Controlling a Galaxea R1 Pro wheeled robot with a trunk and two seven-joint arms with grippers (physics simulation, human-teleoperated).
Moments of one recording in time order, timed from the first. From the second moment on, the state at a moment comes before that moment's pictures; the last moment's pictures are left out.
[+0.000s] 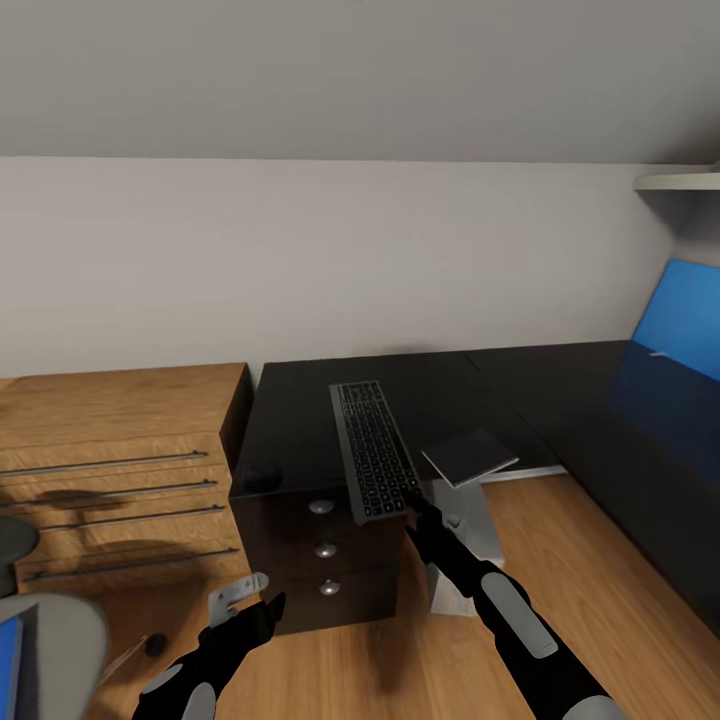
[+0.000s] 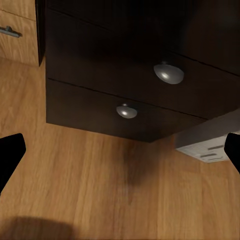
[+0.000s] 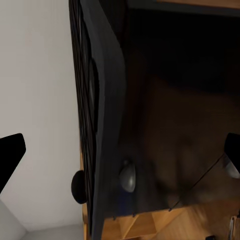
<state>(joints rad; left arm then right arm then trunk) 0.01 -0.14 -0.01 -1.54 0.35 0.54 0.20 -0.45 -0.03 0.26 -0.91 -1.50 0.29 0.21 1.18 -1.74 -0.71</state>
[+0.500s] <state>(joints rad) 0.01 -0.14 -0.01 -1.54 0.35 0.54 0.20 -0.45 -0.03 0.27 -0.91 -1.50 0.29 0.21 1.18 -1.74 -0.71</state>
